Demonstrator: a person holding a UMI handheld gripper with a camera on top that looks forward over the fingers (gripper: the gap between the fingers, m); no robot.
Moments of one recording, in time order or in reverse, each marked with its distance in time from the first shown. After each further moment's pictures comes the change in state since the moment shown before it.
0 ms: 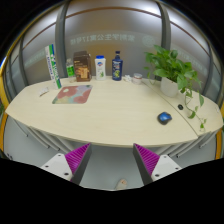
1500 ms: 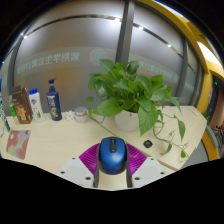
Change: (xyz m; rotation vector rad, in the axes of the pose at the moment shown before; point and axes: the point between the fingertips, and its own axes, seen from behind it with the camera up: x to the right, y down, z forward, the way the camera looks) arm 0.246 -0.188 0.132 0.249 0.393 0.161
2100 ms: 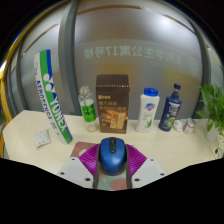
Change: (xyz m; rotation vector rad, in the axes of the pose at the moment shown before) arm -0.499 -0.024 -0.047 -0.016 -0.489 -0.107
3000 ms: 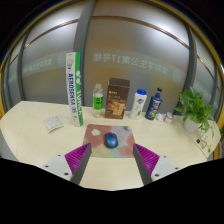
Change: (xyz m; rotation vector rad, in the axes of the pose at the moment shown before) arm -0.066 0.045 -0.163 -0.032 0.182 -0.052
